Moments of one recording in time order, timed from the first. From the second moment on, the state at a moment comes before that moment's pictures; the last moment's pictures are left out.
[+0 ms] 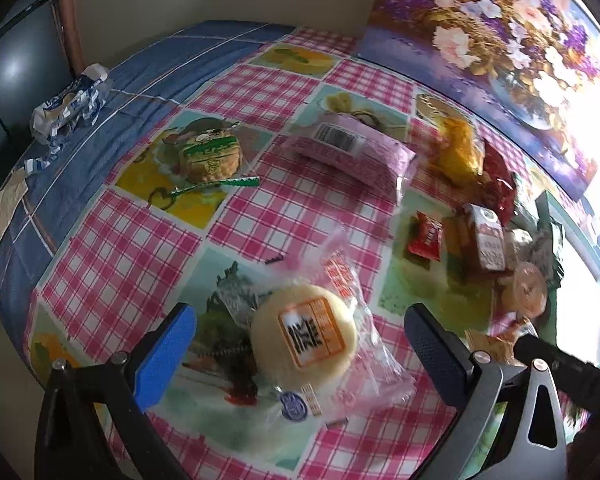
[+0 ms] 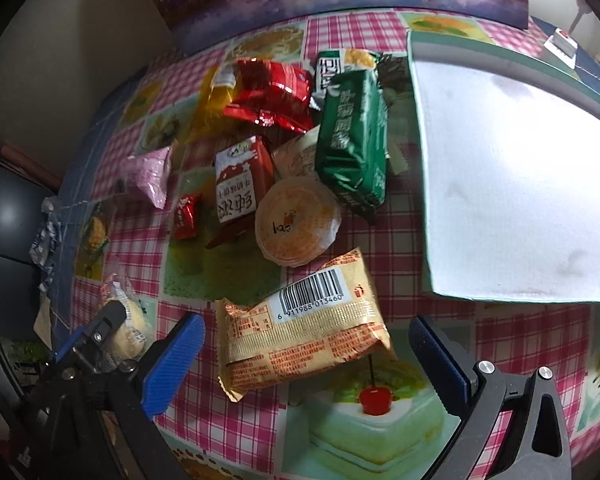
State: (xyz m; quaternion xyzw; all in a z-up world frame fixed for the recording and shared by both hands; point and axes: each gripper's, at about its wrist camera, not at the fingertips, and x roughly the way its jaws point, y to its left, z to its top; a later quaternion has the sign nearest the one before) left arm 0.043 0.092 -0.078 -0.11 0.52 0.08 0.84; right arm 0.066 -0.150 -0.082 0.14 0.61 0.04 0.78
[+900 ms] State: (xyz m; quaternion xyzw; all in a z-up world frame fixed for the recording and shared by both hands) left arm 0.052 0.087 -0.093 -0.09 0.54 0.08 0.83; right arm 0.077 -0.106 -0.114 0.06 0.63 0.04 0.77
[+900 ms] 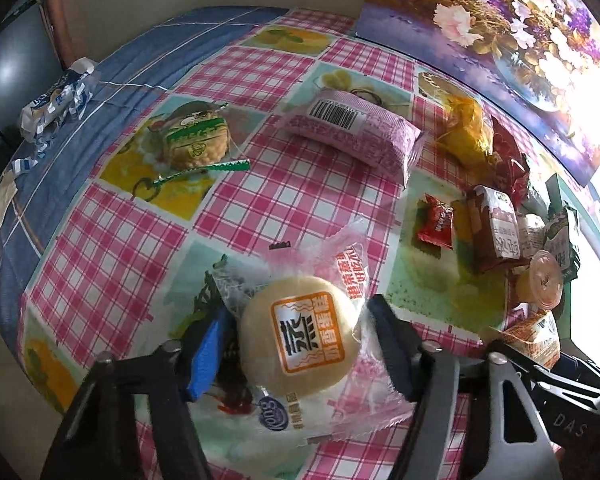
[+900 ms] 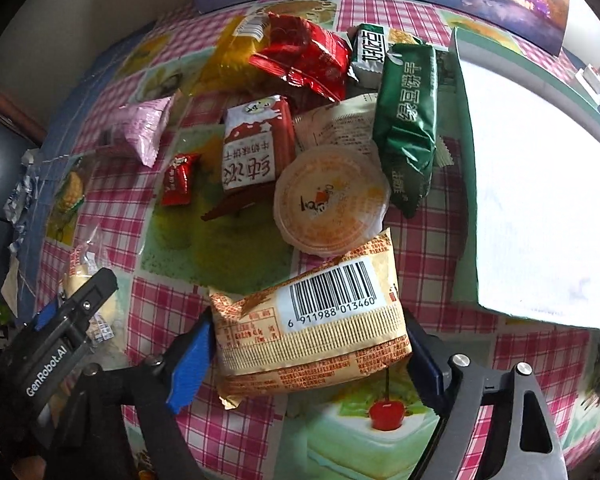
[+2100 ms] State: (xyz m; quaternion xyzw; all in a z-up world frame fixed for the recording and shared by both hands) left arm 0.082 -0.052 0.022 -0.04 0.50 -0.01 0.86; right arm 0.073 -0.275 -0.016 0.20 0.45 -0.14 0.86
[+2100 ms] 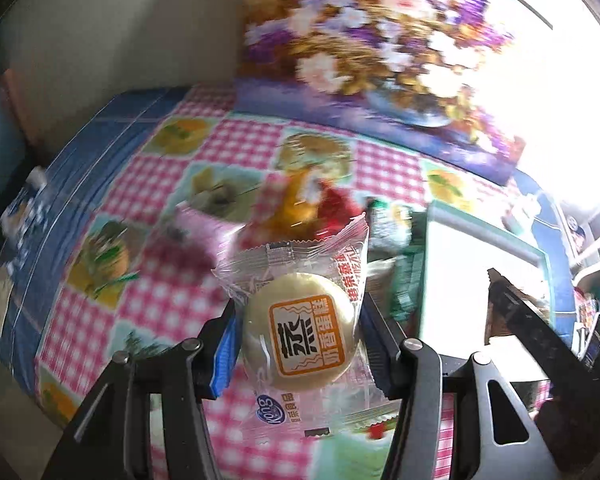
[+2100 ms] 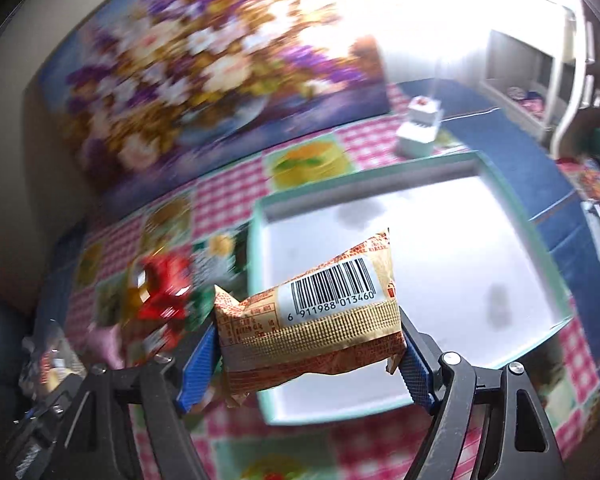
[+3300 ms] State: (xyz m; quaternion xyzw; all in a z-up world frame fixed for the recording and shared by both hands) left arm 0.177 -0.229 -0.026 -0.03 0.51 -0.12 0.85; right arm 0.097 -0.418 -0.061 0.28 0.44 -0.34 0.78
